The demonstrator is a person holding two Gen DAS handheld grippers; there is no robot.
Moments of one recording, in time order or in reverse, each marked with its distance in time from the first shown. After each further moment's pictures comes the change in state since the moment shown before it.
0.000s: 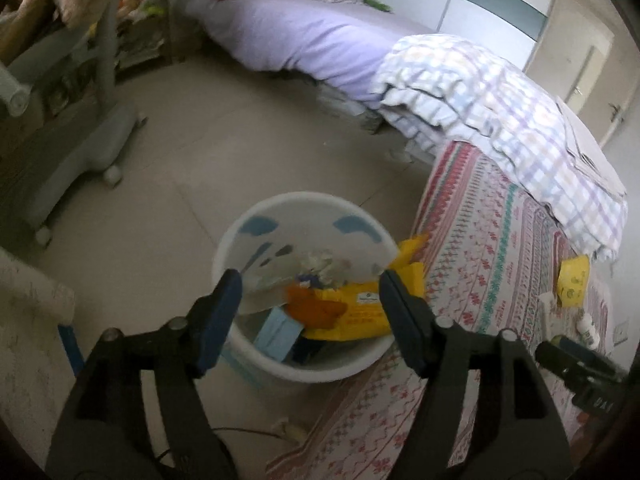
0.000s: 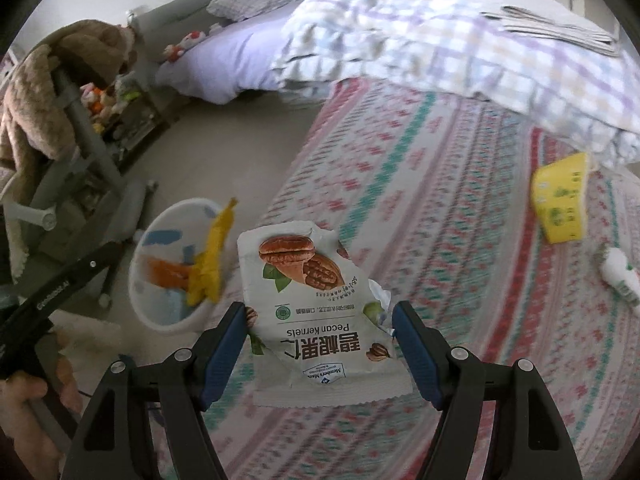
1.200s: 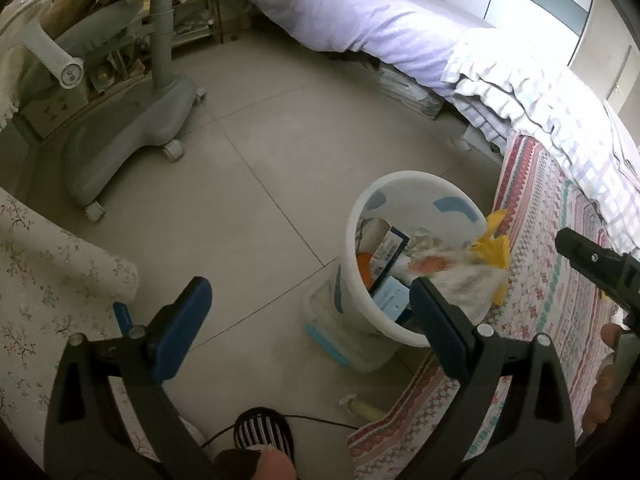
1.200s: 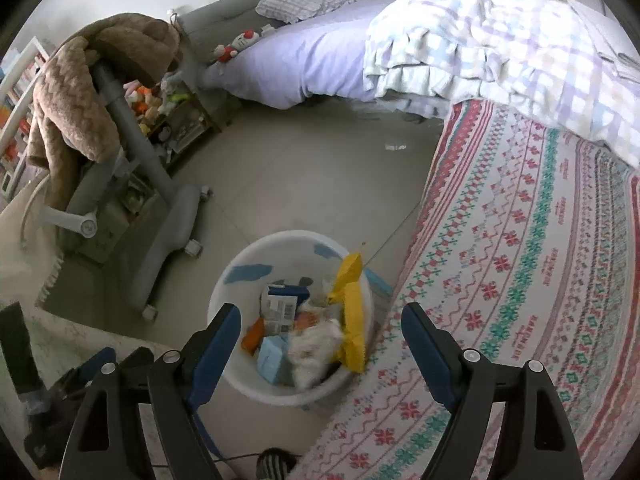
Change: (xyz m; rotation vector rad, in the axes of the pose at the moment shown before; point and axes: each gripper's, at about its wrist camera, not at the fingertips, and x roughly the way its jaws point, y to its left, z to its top) left arm -0.011 0.071 -0.006 -0.018 0.058 0.157; right arm 0.044 0.106 0.044 -0.048 -0.041 0.143
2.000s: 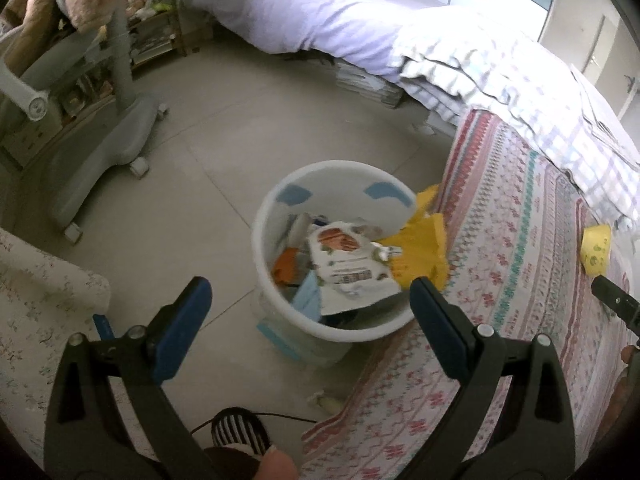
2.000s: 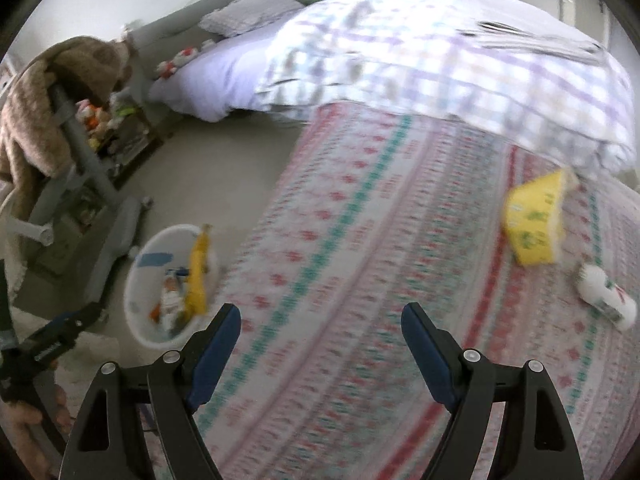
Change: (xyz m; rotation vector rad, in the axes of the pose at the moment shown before) left arm -0.008 -0.072 -0.009 0.098 -0.004 -0.046; right arm -0.088 -0.131 -0.035 0.070 -0.021 -0.194
